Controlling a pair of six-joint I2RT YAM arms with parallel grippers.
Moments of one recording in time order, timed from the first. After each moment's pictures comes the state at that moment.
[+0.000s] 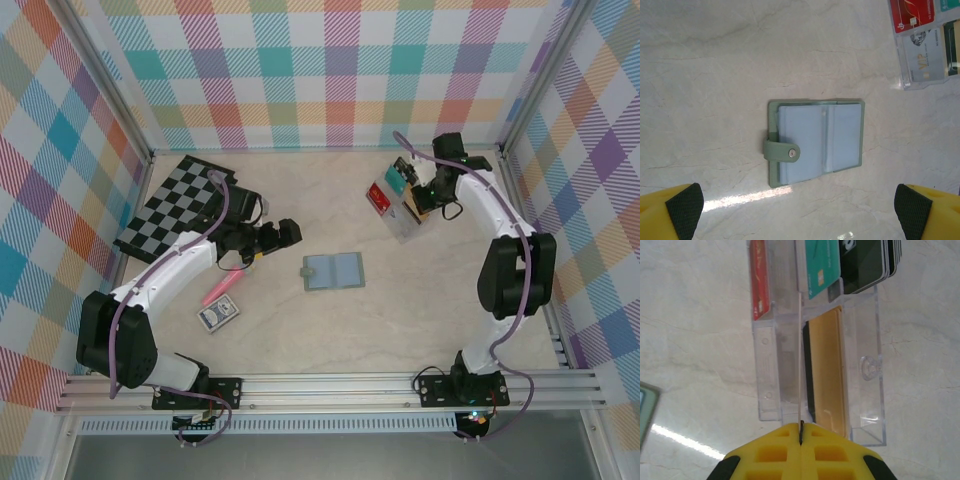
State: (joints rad) left arm -0.39 1.42 1.09 -0.63 0.30 -0.66; right arm 0.12 1.83 1.59 -0.90 -0.11 -0.30
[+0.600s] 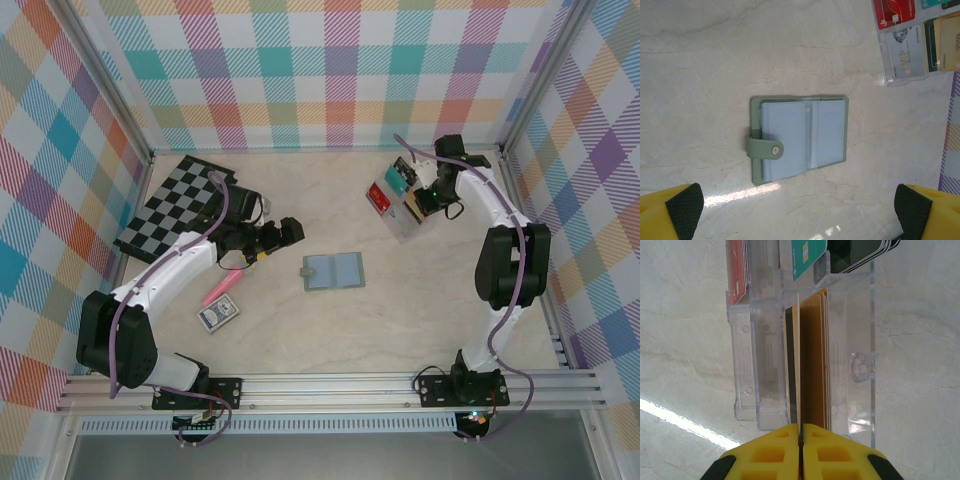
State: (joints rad) left arm -0.39 1.42 1.08 -0.61 0.35 -0.68; right arm 0.10 1.89 1.62 -0.93 -0.11 -0.36
